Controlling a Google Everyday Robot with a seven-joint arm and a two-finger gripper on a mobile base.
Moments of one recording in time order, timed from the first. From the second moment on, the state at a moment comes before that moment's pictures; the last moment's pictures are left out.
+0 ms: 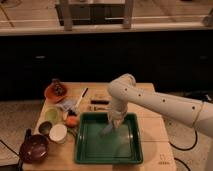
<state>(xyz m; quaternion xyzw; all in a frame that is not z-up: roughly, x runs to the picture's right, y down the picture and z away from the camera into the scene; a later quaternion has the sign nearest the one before) 0.050 0.194 0.743 -0.37 -0.20 -0.30 0.85</state>
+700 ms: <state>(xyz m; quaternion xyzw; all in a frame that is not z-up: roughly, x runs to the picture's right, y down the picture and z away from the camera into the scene) 0.047 0.202 0.743 -0.37 -0.21 -0.33 0.84</state>
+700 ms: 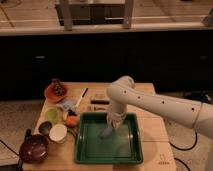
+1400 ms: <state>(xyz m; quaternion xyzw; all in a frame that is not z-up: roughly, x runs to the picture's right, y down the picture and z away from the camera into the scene) 0.049 0.207 0.745 -0.36 -0.22 -0.35 0.83</state>
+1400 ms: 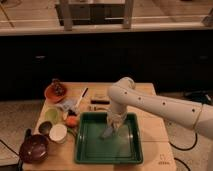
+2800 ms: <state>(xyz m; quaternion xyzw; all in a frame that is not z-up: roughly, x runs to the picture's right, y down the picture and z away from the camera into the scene) 0.052 0.212 0.747 -0.36 -0.23 -0.39 0.82</state>
